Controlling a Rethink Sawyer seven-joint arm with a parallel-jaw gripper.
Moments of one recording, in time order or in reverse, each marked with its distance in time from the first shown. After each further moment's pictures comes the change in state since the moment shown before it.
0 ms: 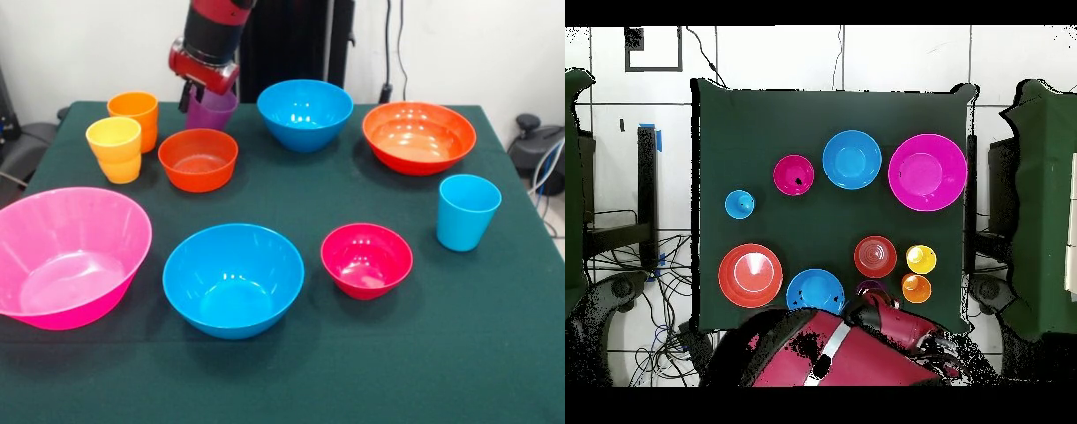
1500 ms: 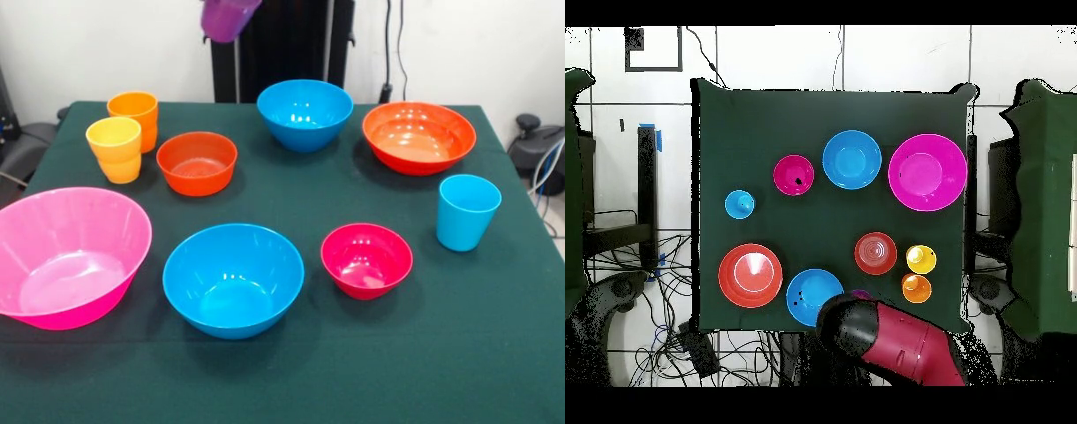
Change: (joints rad) arm 0.193 -0.506 -0.095 -0.017 0.024 0.741 0.000
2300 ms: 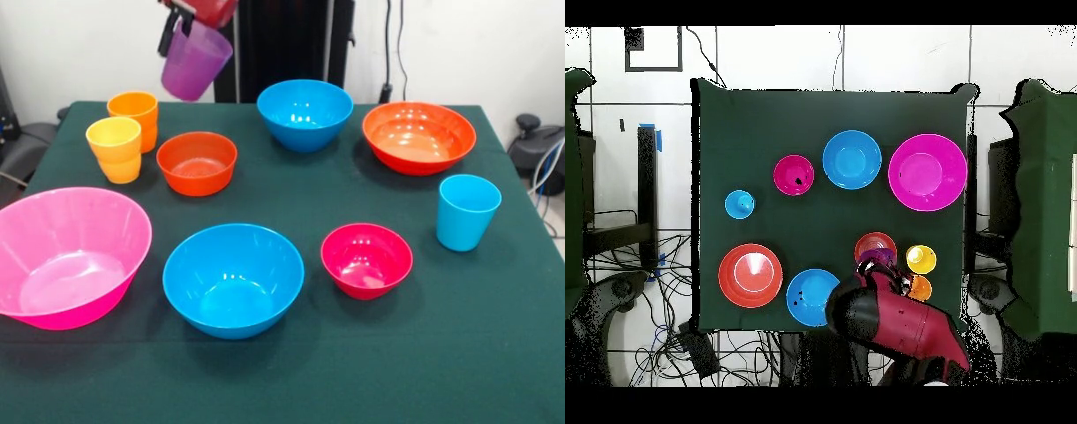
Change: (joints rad) arm -0.046 0.135 0.039 -0.029 0.002 -0.473 0.001
